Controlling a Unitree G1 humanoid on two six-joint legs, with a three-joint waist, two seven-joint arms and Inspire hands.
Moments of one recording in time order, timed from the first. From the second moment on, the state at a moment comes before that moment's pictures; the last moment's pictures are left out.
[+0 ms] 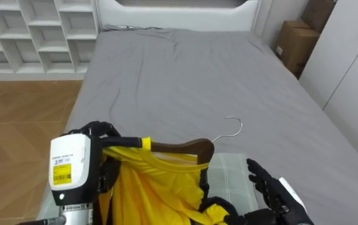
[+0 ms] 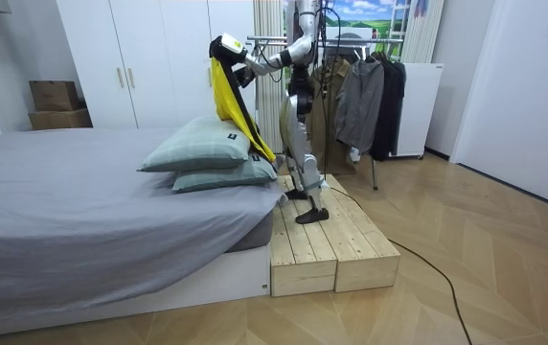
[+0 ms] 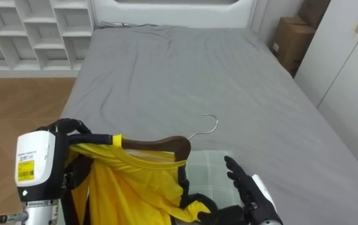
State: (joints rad) left arm -0.01 0.30 -0.19 0.28 0.88 -0.22 0.90; right arm 0.03 -0.31 0.17 0.38 0.07 -0.11 0.05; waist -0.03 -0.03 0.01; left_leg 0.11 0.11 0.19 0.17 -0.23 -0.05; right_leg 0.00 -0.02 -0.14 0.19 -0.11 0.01
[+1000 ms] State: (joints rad) left arm -0.01 0.27 -0.21 0.14 0.93 -0.25 0.89; right arm -0.04 -0.26 0.17 0.37 0.00 -0.12 0.02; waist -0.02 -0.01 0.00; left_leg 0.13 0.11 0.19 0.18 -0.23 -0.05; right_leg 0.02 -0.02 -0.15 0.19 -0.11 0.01
